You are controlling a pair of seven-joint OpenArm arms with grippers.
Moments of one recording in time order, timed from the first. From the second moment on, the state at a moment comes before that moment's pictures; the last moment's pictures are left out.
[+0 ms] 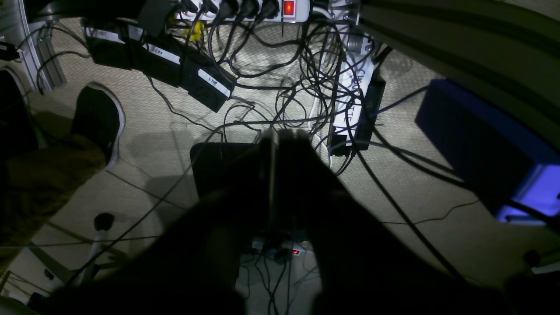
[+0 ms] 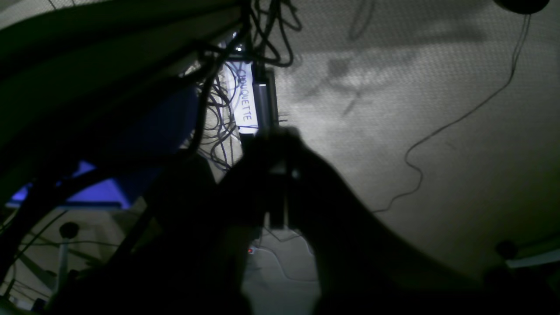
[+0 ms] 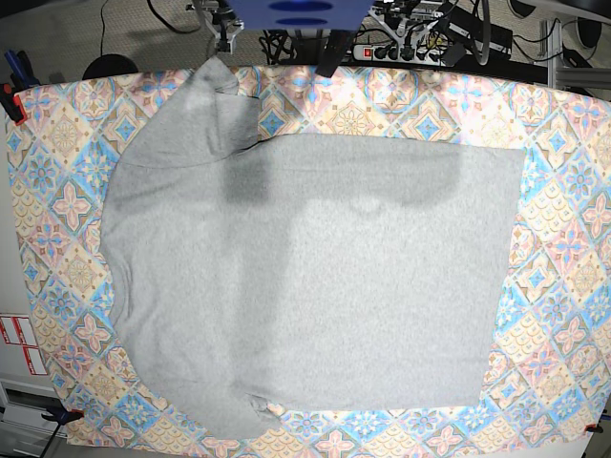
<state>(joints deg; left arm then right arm) 10.7 -1.1 -1.1 11.0 -0.5 0.7 -4.7 -10.8 -2.5 5.2 9.8 -0.8 1.6 7.4</state>
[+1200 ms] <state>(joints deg) 34.7 -11.4 -1.1 32.4 -0.6 0.7 -12.6 -32.7 5.0 6.2 28.8 -0.8 2.3 7.5</state>
